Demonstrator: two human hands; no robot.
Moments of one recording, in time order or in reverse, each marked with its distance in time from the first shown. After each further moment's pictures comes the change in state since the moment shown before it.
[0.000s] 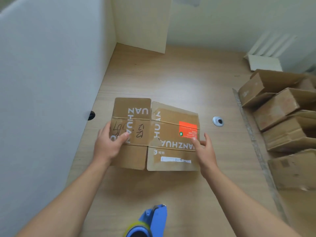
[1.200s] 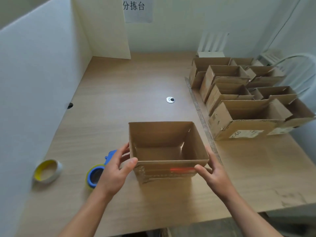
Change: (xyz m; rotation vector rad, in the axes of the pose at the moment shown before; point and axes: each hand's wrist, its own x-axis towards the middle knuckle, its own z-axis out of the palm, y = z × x) left_hand -0.336 0.072 0.096 -0.337 -0.352 0.128; right_hand -0.208 0.127 -0.281 0.068 -0.242 -0.416
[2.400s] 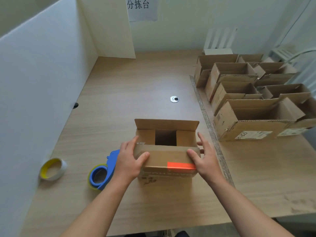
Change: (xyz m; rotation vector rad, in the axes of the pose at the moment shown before) left_hand 0.040 -0.003 0.036 0.586 0.201 0.011; right_hand 0.055 0.019 0.017 -0.196 0.113 0.049
